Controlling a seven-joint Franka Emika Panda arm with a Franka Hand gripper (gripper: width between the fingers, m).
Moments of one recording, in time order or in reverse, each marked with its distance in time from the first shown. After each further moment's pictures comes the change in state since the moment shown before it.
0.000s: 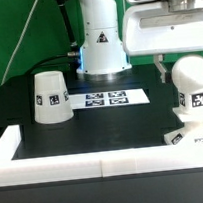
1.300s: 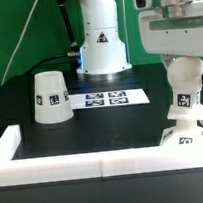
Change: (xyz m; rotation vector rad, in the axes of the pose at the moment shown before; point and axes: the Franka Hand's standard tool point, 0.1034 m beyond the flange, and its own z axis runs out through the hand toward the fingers) arm -0.010 0.003 0.003 0.016 -0.111 0.668
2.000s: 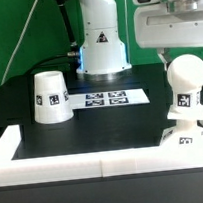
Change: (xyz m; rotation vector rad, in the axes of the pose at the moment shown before) arm -0.036 0.038 -0.003 -0.048 -0.002 -0.338
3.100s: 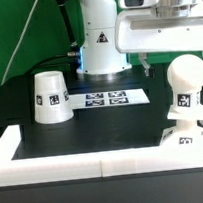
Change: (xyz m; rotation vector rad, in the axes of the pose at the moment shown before) arm 0.009 0.031 0.005 -0.072 0.010 -0.532
